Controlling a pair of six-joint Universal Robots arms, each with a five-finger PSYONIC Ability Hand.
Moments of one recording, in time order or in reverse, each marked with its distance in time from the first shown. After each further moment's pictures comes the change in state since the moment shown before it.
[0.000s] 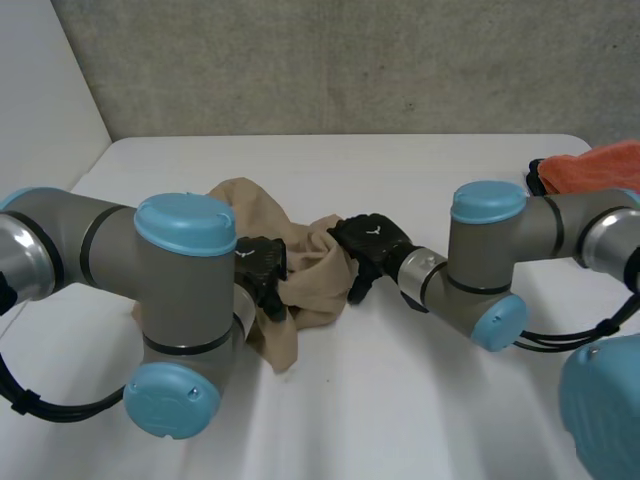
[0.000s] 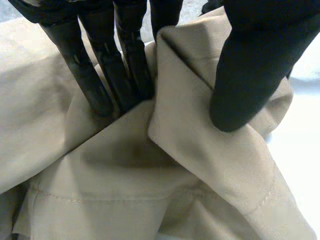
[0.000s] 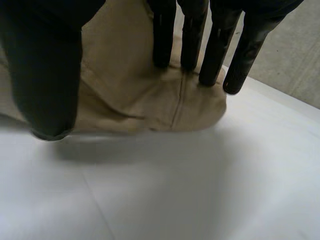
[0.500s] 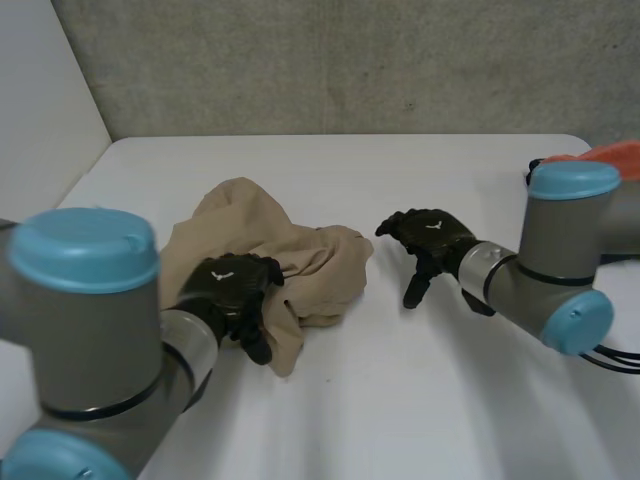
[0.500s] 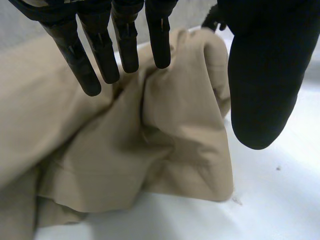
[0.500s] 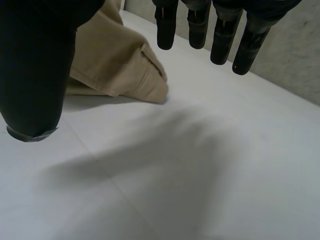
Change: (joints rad) left arm 0.024 0.281 -0.284 -0.018 0.114 0.018; right arm -0.130 -0.234 0.276 0.039 0.032 -0.050; left_hand -0.303 -0.281 -0.279 -0.279 -0.272; right_hand -0.125 -0.151 -0.167 -0.147 -0.130
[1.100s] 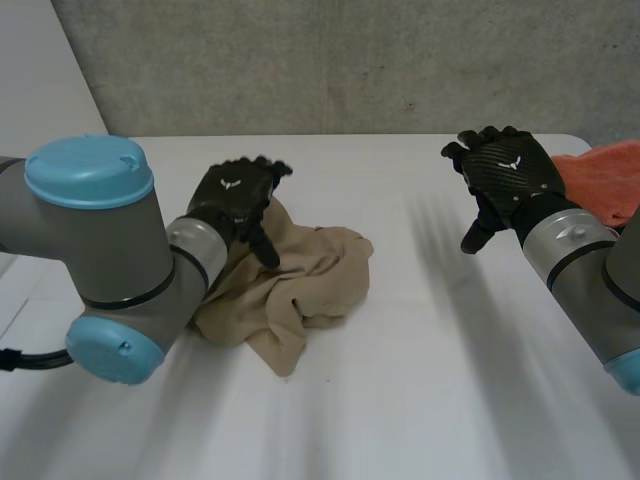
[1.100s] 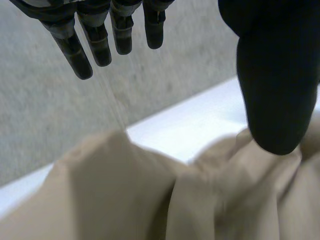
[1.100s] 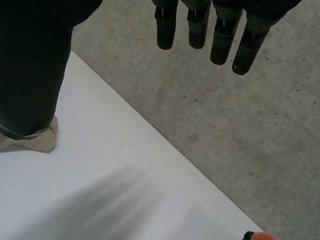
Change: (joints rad) left arm 0.107 -0.142 0.254 0.149 0.128 0.119; right arm -0.039 -0.499 0.410 -0.271 0.190 -0.107; left_hand -0.200 -0.188 -0.179 -0.191 -0.183; right_hand 0.000 0.000 0.000 0.000 0.000
